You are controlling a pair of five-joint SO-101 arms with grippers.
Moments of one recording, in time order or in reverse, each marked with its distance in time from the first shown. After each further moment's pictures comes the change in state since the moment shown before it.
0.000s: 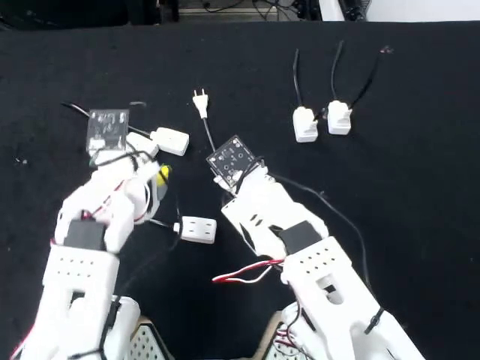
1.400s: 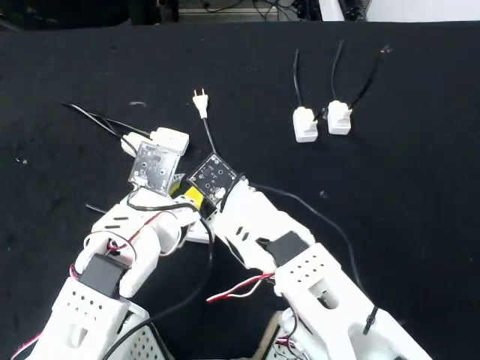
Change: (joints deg) left arm 18.7 -15.0 8.4 -3.6 -2.5; right arm -7.6 0.0 4.0 -7.9 0.0
